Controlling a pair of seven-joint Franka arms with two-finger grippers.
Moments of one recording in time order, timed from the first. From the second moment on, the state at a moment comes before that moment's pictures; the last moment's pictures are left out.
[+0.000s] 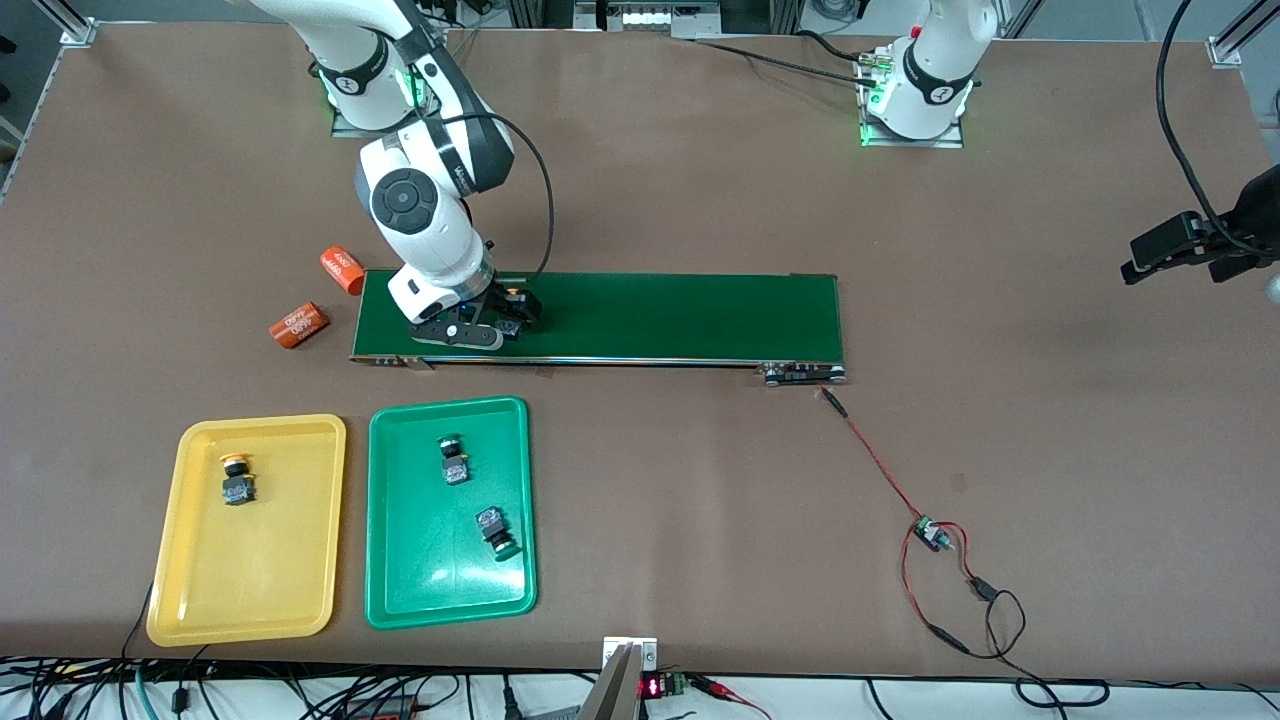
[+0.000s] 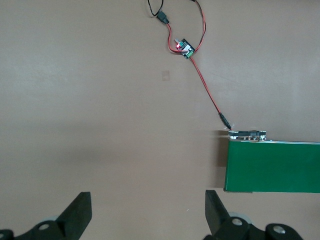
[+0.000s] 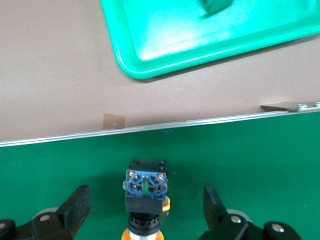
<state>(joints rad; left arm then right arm) 0.17 0.09 -0.11 -1.48 -0.03 1.56 -0.01 0.57 0.32 -0.04 -2.08 0.09 2.44 0.60</state>
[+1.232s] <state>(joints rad) 0.18 0.09 -0.11 -1.48 -0.03 1.56 -0.01 0.56 0.36 -0.07 -2.12 0.08 2.48 0.60</state>
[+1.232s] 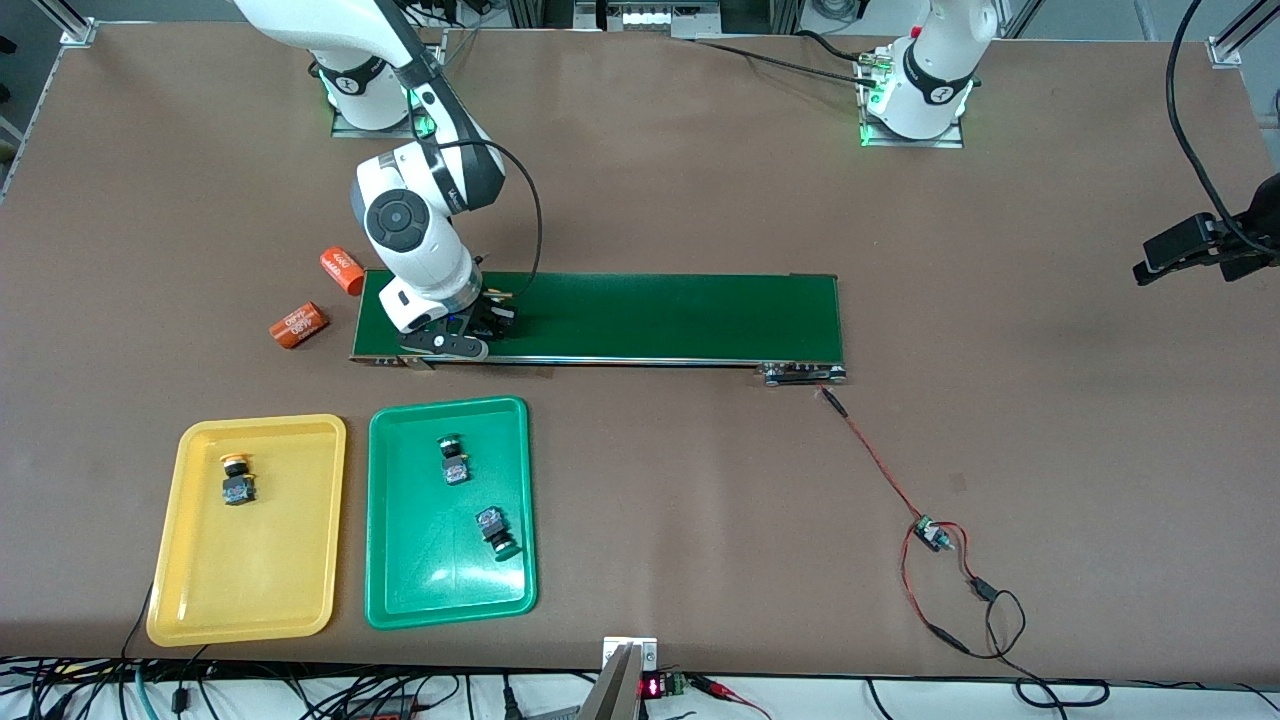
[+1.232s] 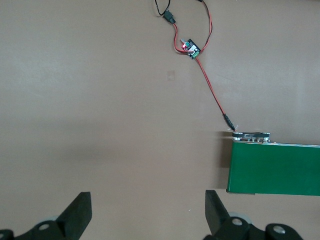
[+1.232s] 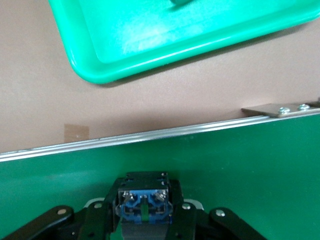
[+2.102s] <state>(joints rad) 0.18 0.08 -0.12 -1.48 -0.03 1.56 -0.01 0.26 0.39 -0.13 -1.82 -0.01 2.27 0.03</state>
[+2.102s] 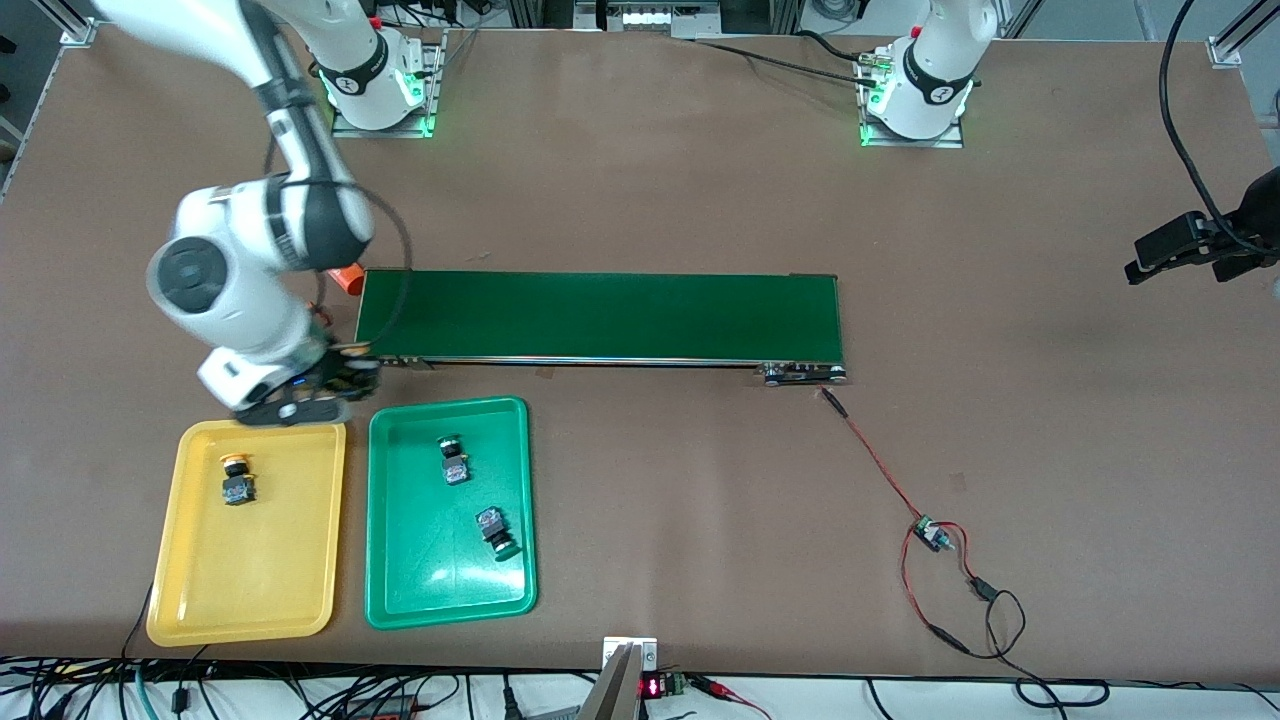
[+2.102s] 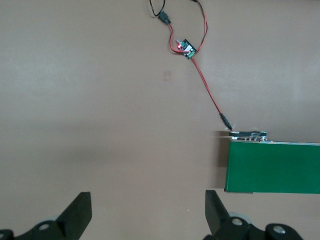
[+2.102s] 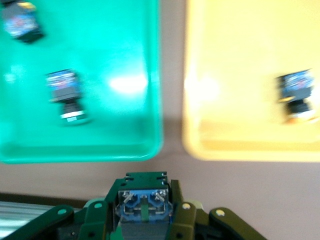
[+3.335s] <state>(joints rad) 0.18 0.08 -0.14 -1.49 -0.03 1.56 -0.01 -0.16 0.69 0.13 -1.74 -0.04 2.68 -0.38</state>
